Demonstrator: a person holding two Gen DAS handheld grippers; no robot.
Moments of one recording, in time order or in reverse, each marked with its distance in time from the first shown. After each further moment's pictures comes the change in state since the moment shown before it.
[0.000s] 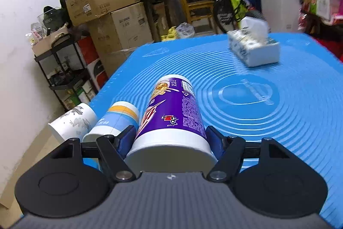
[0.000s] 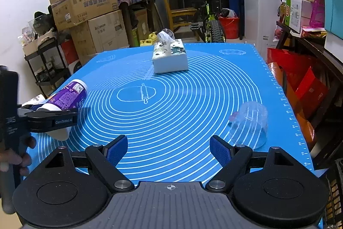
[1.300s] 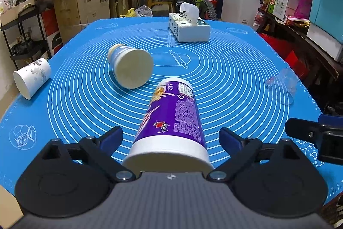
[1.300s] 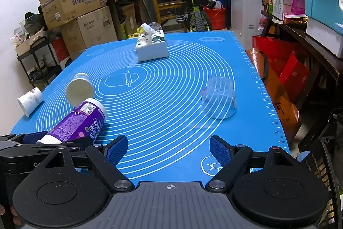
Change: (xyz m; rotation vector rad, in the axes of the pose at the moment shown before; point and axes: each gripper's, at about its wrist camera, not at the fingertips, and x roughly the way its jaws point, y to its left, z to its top) left arm -0.062 -0.042 -0.041 -0.081 0.093 -0.267; right arm -0.037 -0.027 -0.029 0.043 0.038 -0.047
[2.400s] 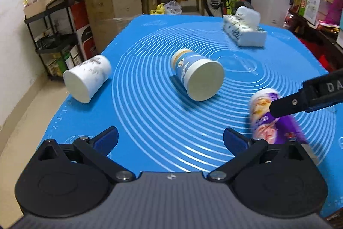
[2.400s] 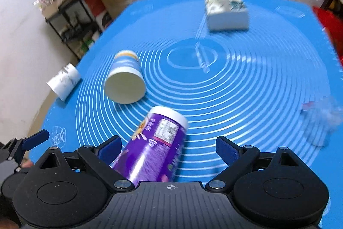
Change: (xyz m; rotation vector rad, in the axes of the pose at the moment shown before) left arm 0.002 0.109 0.017 -0.035 0.039 0.121; right arm 0.100 0.102 0.079 -0.062 0.365 0.232
